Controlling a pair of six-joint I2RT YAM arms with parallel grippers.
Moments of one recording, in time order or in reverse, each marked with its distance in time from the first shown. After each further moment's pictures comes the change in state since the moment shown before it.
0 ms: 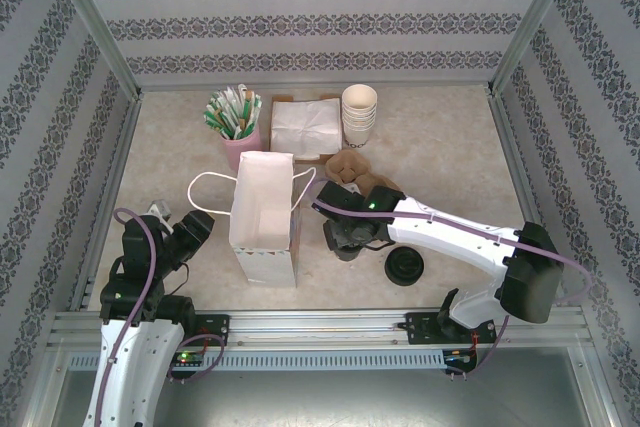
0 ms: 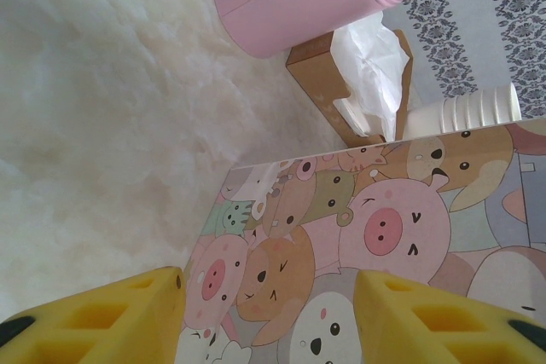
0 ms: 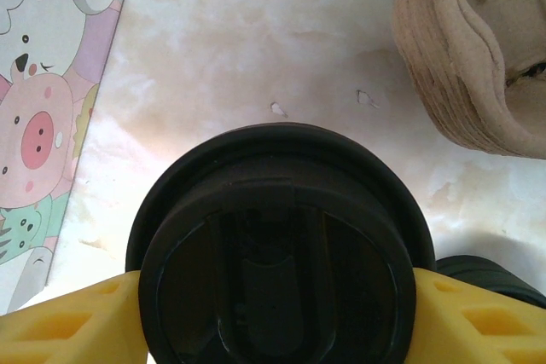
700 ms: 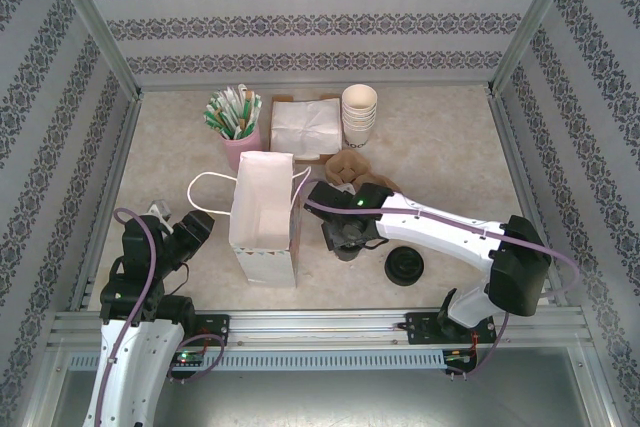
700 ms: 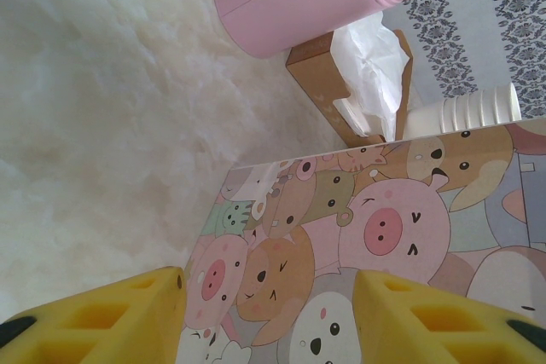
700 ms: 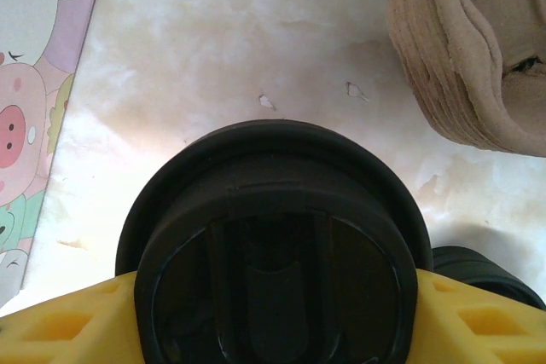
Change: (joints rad) left arm 0.000 0.000 0.000 0.000 0.000 0.000; right arm 0.009 0.075 0.056 -0.065 0.026 -0.002
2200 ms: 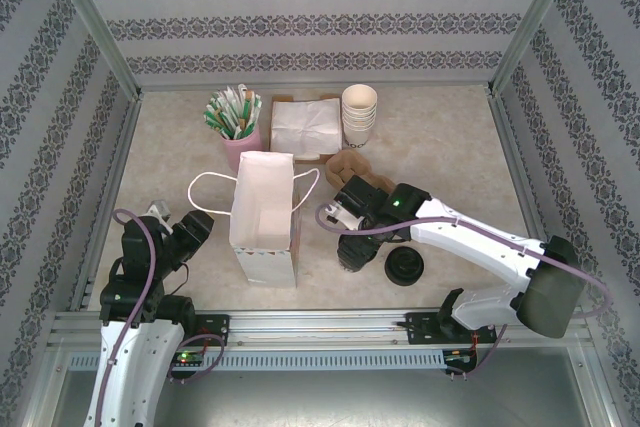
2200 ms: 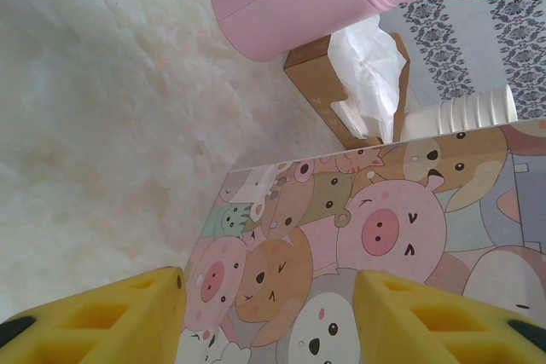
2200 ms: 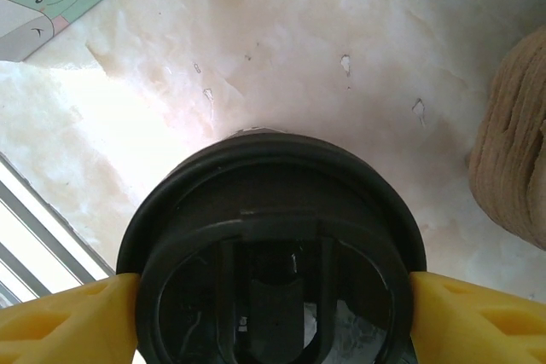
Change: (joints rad) left arm 0.000 -0.011 0.000 0.000 -0.005 0.000; right arm -0.107 -0.213 -0.122 0.027 -0.230 -0.731
